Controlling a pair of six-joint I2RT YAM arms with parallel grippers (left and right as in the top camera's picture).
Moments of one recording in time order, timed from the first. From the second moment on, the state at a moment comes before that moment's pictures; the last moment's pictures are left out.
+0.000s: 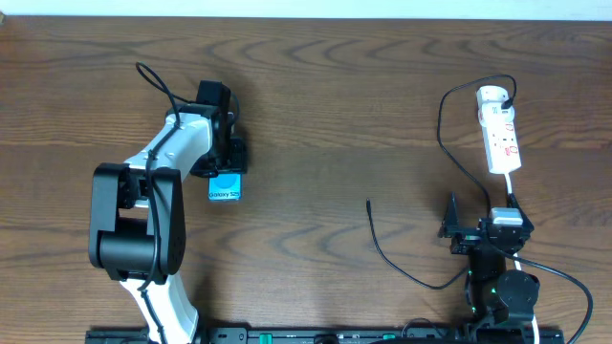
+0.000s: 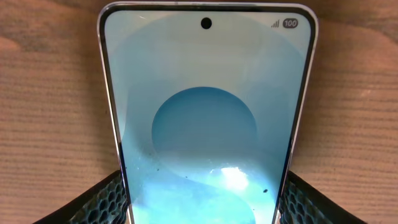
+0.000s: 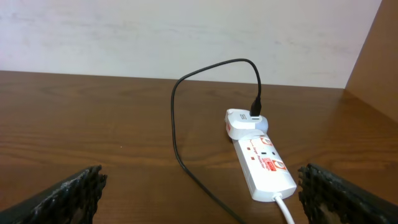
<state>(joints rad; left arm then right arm) -0.11 1.97 1.27 -0.79 0.00 -0.15 -0.01 0.01 0.01 -0.07 0.05 -0.05</state>
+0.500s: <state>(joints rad) -0.11 1.65 1.28 -0.82 0.11 -0.24 -0.01 0.01 0.01 -0.07 0.05 -0.05</state>
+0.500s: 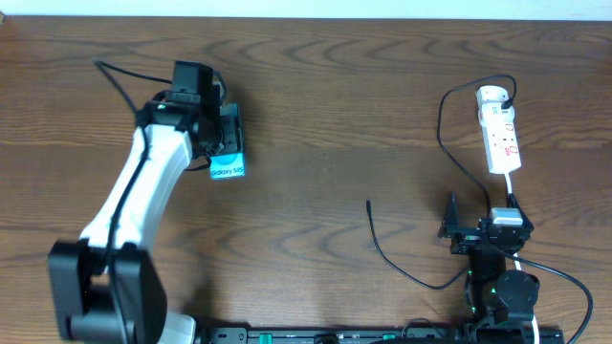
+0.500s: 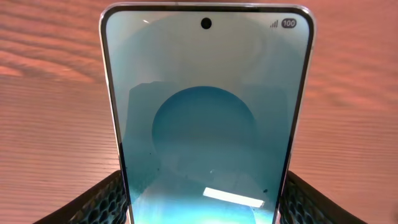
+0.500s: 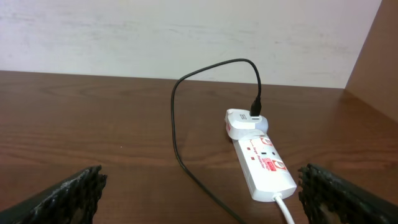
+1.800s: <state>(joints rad) 0.09 1.53 1.28 -0.55 1.23 -1.81 -0.01 0.01 0.01 -0.07 0.05 -0.05</state>
